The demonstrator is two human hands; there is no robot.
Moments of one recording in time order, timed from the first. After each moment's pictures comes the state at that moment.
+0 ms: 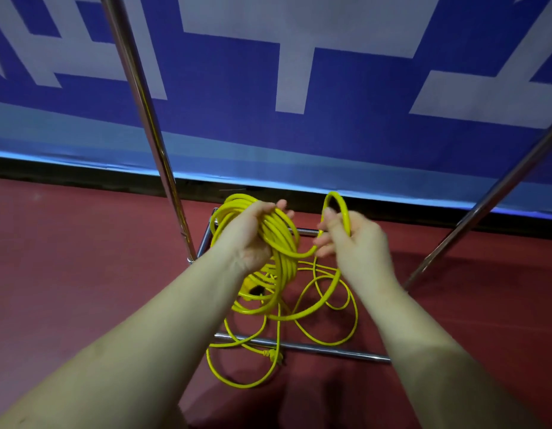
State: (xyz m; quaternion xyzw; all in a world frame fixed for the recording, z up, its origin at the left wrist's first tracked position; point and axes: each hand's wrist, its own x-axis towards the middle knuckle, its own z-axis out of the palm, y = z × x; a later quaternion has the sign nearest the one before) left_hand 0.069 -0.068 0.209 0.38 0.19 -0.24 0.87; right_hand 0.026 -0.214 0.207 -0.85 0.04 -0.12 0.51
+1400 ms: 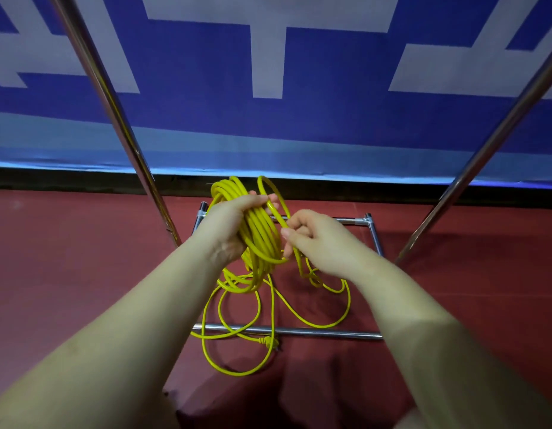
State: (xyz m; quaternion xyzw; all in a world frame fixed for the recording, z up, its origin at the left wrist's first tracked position) left_hand 0.066 -0.074 0.206 0.44 0.13 -0.20 0.86; right_hand 0.026 -0.221 0.204 -0.89 -0.08 0.10 0.43
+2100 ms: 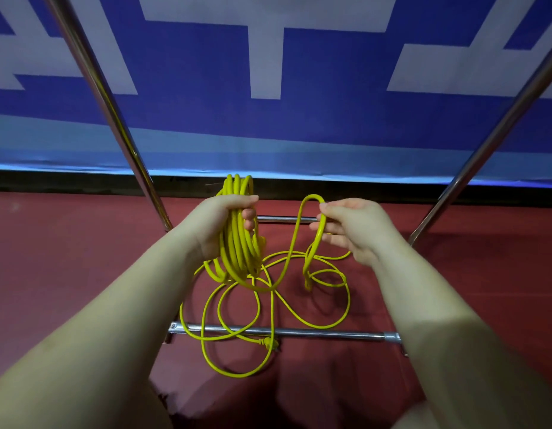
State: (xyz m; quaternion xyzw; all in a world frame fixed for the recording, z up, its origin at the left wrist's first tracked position) left_hand 0.074 -0.050 0.209 0.55 0.07 -0.30 0.77; right_hand 0.036 -0.245 0.219 -0.66 0.19 0.07 0.72
